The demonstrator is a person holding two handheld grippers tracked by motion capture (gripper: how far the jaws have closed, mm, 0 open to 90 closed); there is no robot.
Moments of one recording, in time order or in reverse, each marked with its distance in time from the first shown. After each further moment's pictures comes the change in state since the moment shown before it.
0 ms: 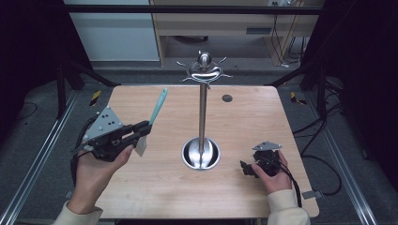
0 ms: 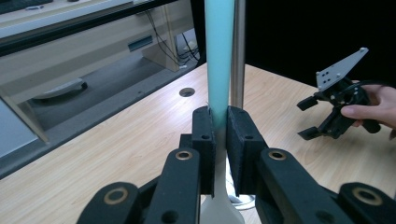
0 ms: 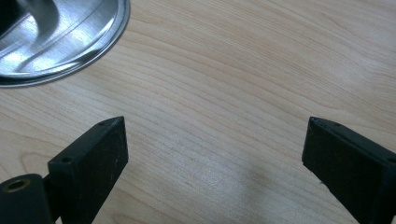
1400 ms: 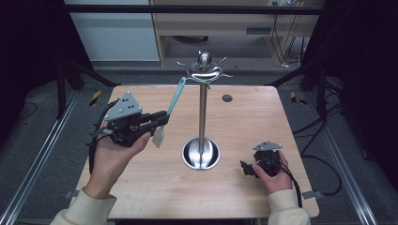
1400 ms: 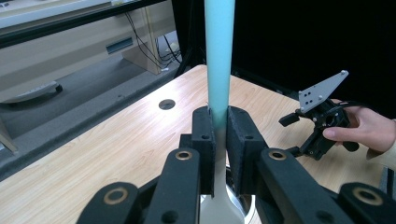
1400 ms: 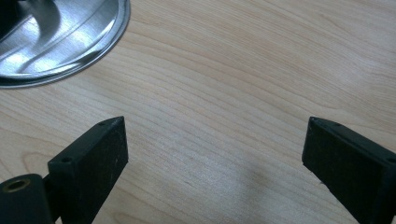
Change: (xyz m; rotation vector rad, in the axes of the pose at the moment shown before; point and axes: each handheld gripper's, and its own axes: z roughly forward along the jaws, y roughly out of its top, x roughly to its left) left arm -0.004 0.032 0.036 0.016 -0.081 -0.031; right arm -0.001 0.000 -0.001 -0.004 0.001 0.004
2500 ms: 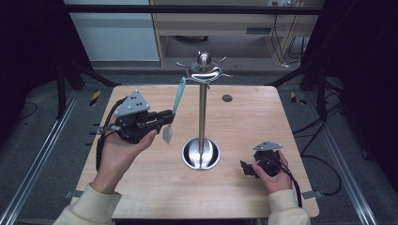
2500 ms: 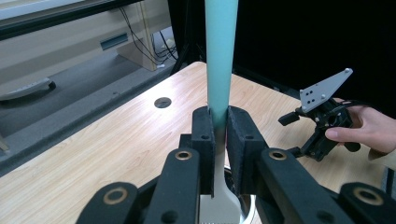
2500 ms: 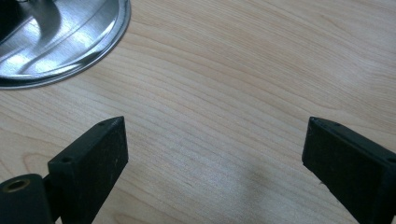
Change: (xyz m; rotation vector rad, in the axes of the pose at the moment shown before) left arm 0.003 0.000 0.015 0.013 -0.017 -0.003; right arm 0.000 0.000 0.000 -0.003 0.003 0.005
